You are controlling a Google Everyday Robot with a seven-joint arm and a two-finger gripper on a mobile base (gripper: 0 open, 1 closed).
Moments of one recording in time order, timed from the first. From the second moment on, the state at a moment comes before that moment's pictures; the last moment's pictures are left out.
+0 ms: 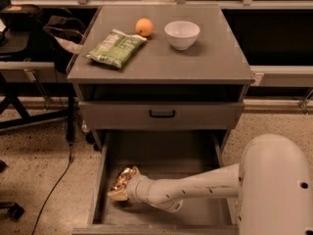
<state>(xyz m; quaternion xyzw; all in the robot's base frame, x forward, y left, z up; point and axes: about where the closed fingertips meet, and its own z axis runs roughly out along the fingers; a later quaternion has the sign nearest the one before) 0.543 0.140 0.388 -0.38 0.80 0.23 0.41</state>
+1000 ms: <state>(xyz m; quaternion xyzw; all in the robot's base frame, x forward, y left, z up) 0.552 0.123 0.515 -0.38 0.73 0.28 0.50</state>
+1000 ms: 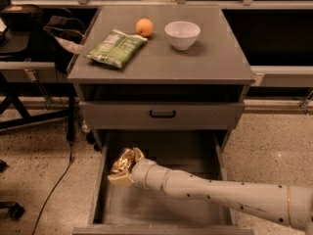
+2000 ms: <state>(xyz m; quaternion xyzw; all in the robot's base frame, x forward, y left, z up) 0.587 0.071 0.578 -0.34 0.67 0.30 0.58</state>
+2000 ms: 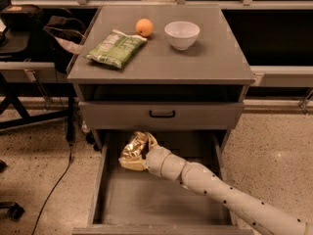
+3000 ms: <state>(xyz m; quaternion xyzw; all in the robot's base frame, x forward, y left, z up) 0.553 0.051 0.626 -0.33 0.67 0.28 0.60</state>
